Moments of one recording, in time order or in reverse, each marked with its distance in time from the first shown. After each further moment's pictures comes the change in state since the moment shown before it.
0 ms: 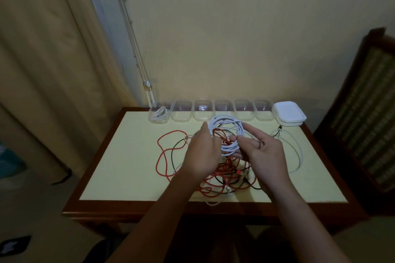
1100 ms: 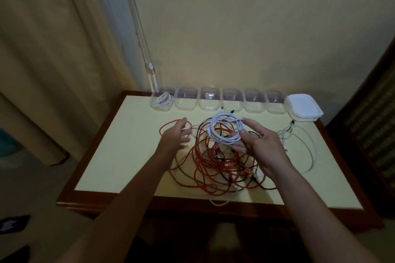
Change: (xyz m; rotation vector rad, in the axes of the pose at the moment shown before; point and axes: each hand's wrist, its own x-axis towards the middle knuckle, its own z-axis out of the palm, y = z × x) left_hand 0.056 -0.110 -0.014 -0.678 -0.034 -0.624; right_hand 0.072 0.045 0.005 -0.046 -0.084 0.262
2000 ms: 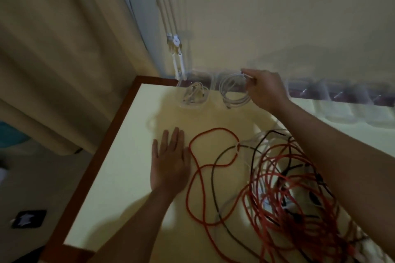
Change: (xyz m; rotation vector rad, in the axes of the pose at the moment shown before) left_hand 0.205 -0.124 -0.103 1.387 0.242 0.281; right_hand 0.333 0.036 0.140 -1.132 -0.041 -0.516
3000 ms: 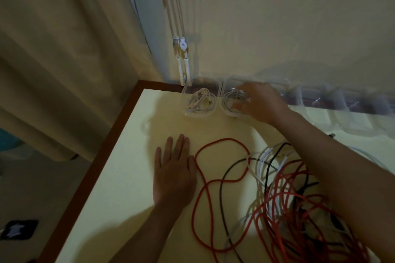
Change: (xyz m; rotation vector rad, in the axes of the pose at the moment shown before) left_hand 0.011 -0.003 0.003 -0.131 0.058 -0.007; right_hand 0.023 -0.001 0.035 -0.201 -0.141 -0.160
